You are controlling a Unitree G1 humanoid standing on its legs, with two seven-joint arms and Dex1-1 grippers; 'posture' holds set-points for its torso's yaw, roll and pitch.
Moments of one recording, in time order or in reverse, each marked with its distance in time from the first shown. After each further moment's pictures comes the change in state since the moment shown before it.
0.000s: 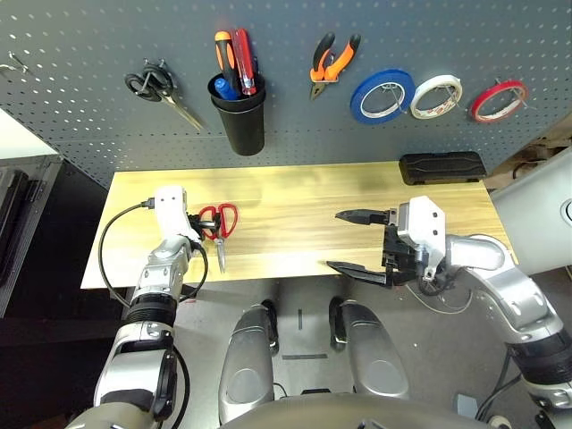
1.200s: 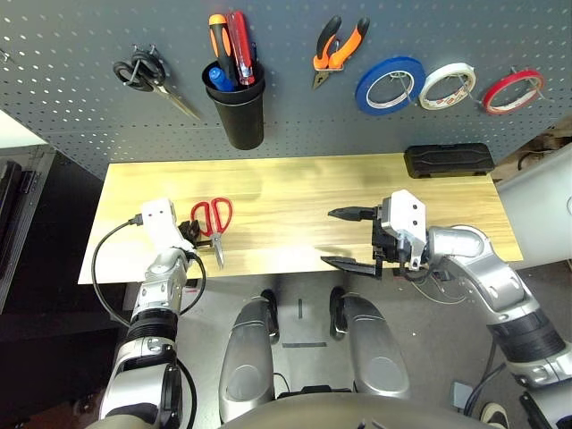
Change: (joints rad) left arm 0.122 -0.068 0.080 -0.188 -0.032 0.005 0.040; right arm -0.093 0.026 0.021 0.213 -0.018 -0.109 0.062
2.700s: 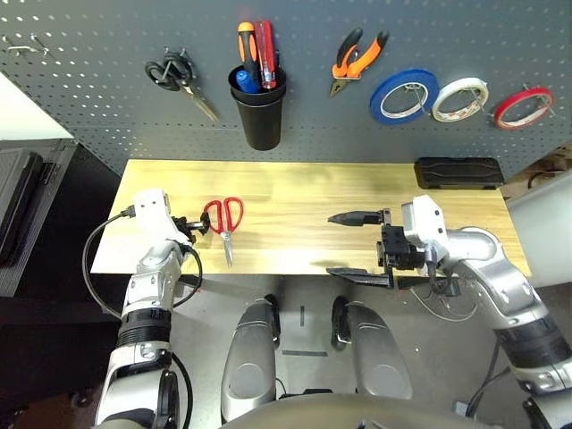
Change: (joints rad) left arm -0.057 0.026 0.008 -0.003 0.002 0.123 -0.011; right arm 0.122 -0.021 -0.040 -0.193 0.096 0.035 0.074
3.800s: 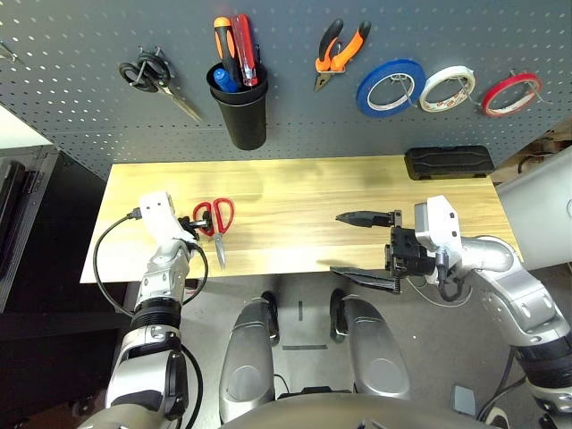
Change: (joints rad) left arm -0.055 -0.035 0.062 0.187 -0.017 -0.150 0.061; right arm 0.026 -0.026 -0.033 -0.076 0.038 0.055 -0.067
